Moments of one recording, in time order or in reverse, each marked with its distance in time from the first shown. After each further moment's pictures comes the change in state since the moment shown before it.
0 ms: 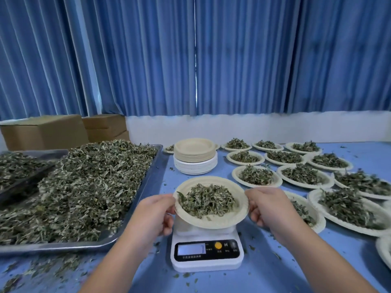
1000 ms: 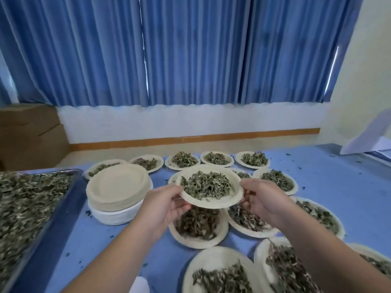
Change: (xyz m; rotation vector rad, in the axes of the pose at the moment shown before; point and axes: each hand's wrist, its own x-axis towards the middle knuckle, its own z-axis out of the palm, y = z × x) left_hand 0.175 0.072 0.211 -0.324 -0.304 -0.199; right_hand 0.184 -0.051 -0.153 0.325 0.078 0.222
